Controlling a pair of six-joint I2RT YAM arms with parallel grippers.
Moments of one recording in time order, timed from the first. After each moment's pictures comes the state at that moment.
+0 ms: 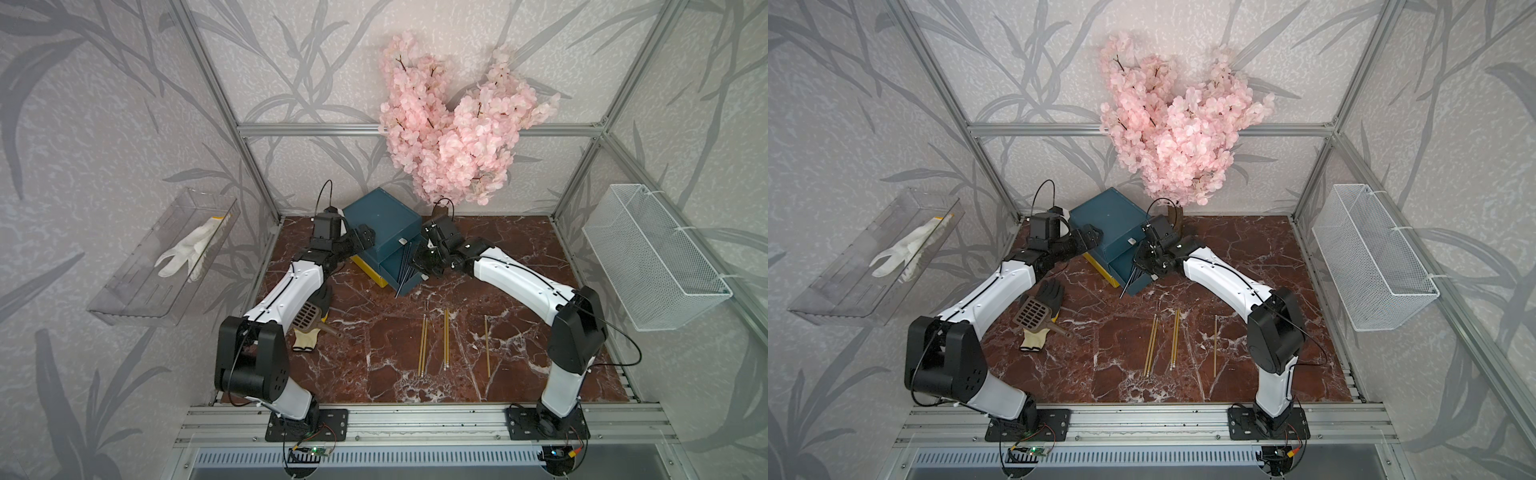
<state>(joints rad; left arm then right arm) -0.17 1.55 1.20 -0.26 0.18 -0.58 0.66 1.85 1.64 -0.61 -0.17 1.06</state>
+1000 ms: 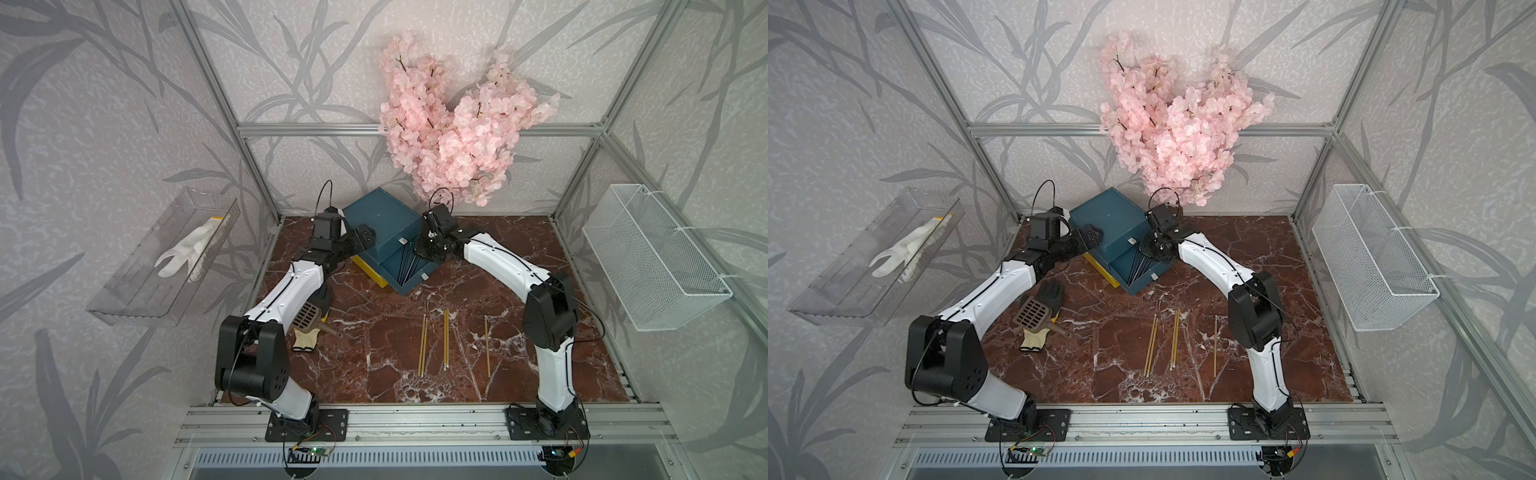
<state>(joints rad) -0.17 1.56 1.19 -0.25 0.19 -0.59 0.60 2.06 1.86 -0.69 -0.13 0.95</state>
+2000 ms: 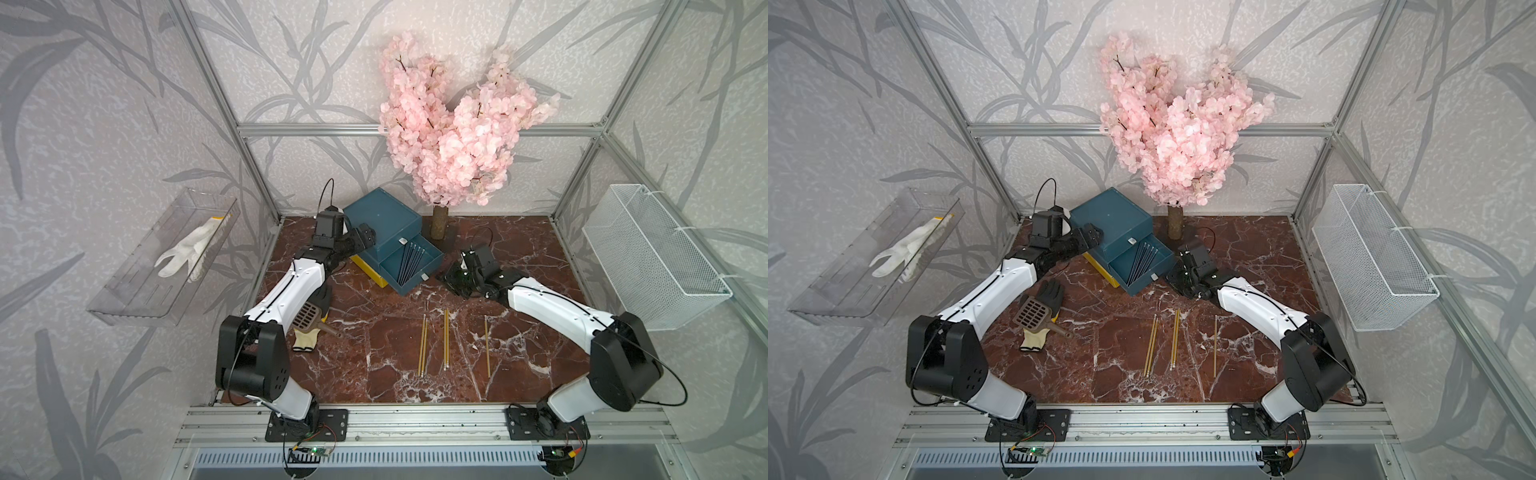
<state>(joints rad) -0.18 1.57 1.23 -0.31 0.14 -0.59 0.55 1.55 1.03 -0.27 -0.19 1.19</state>
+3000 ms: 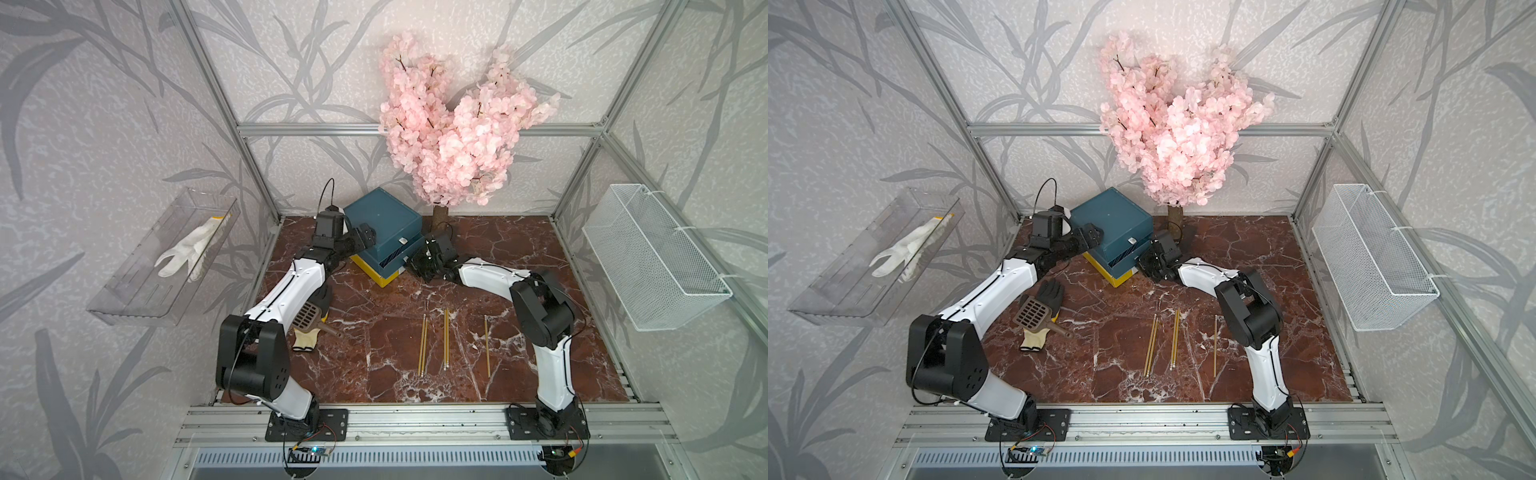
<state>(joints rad) -0.18 1.57 1.22 -0.29 0.14 -0.58 0.59 2.09 1.45 -0.04 -0.30 1.37</state>
